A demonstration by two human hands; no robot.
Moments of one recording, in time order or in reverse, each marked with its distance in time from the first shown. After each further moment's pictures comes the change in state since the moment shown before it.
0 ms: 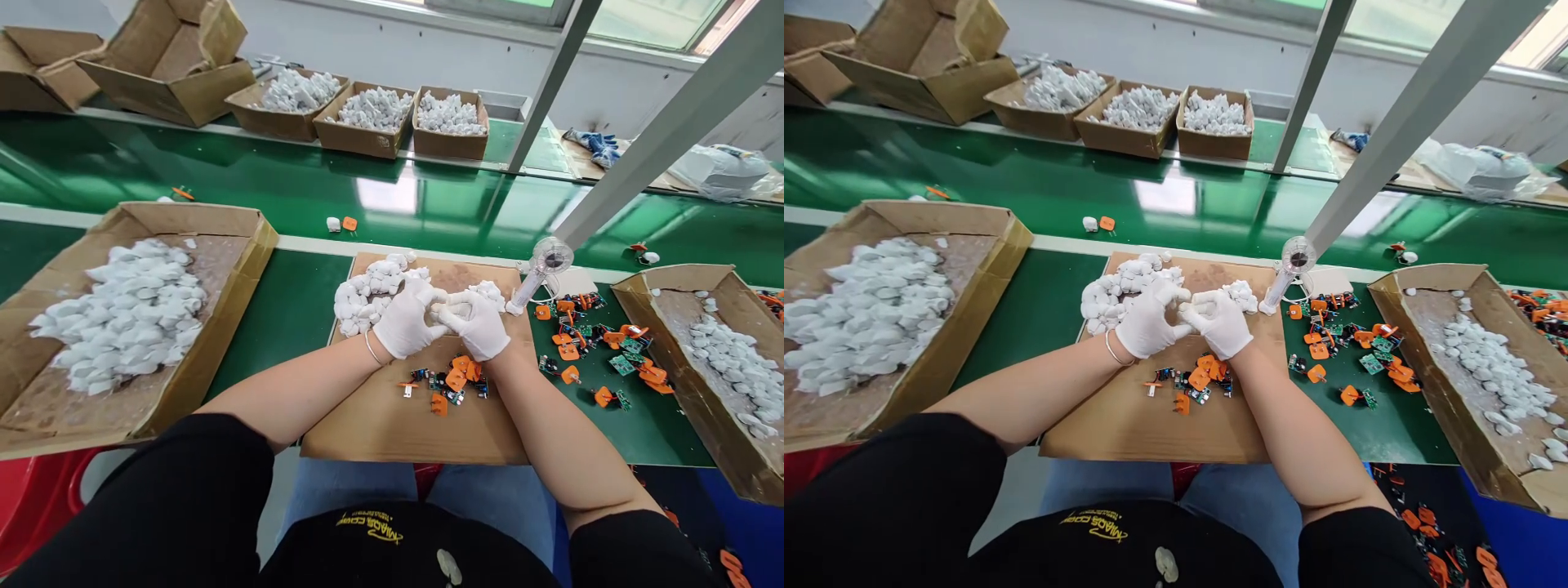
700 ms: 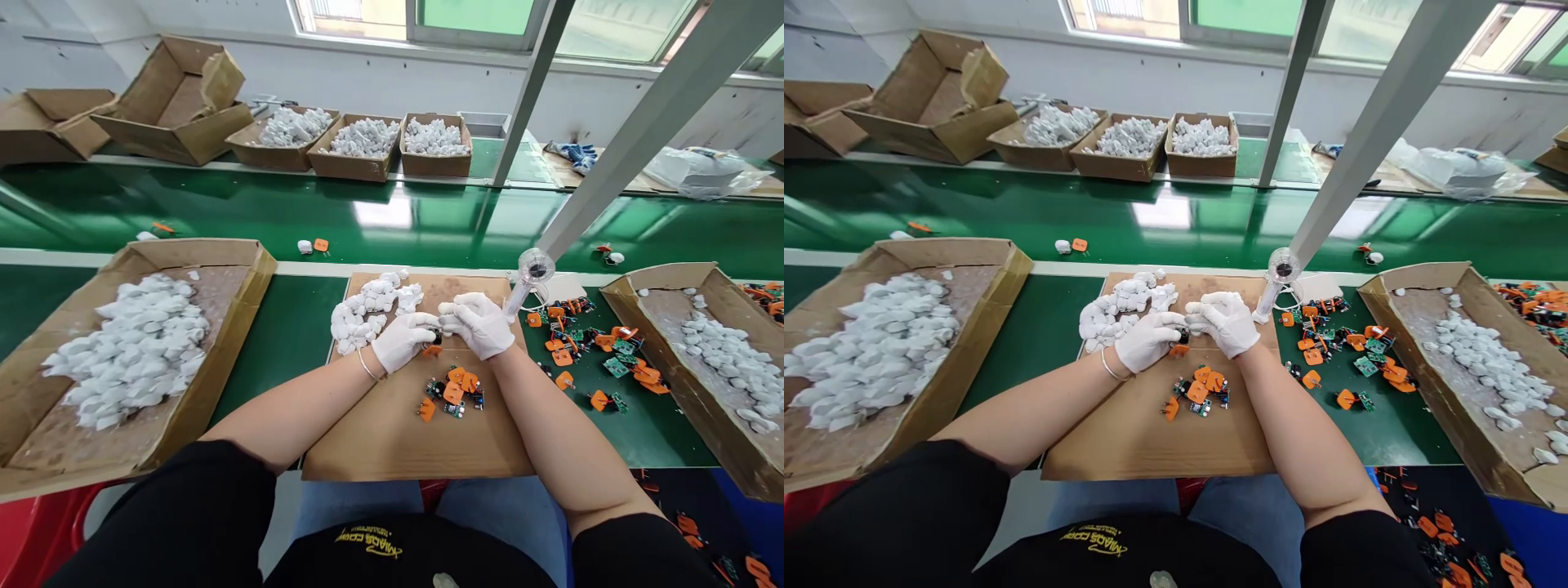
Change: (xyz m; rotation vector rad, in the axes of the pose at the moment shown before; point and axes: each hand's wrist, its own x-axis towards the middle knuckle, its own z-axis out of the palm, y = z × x) left_hand 0.001 -0.005 0.020 -1.408 -0.256 -0.593; right_hand 0.010 -0.002 -0.026 0.363 -0.016 -0.078
